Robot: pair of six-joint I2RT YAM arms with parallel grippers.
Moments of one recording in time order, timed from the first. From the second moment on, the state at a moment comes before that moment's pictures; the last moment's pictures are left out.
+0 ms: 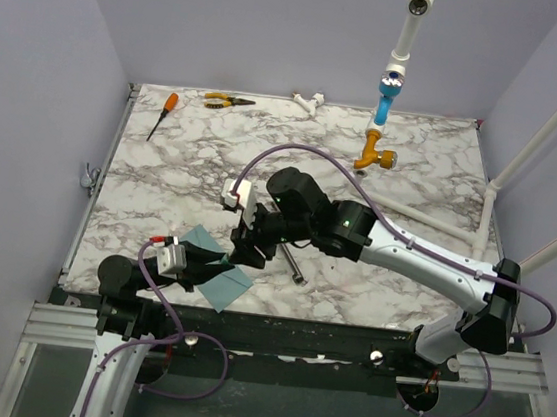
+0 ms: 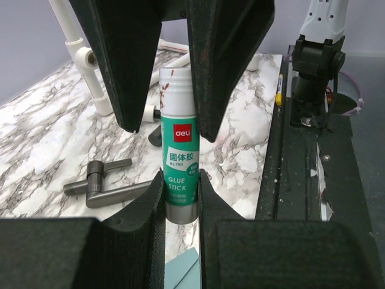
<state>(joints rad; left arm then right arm) -0.11 0.04 0.15 0.19 1.15 -0.18 1.15 1.55 1.48 -0.49 -0.37 -0.12</state>
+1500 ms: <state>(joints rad) -0.08 0.01 0.18 0.07 0.61 -0.10 1.02 2.03 1.75 -0.58 0.08 0.10</state>
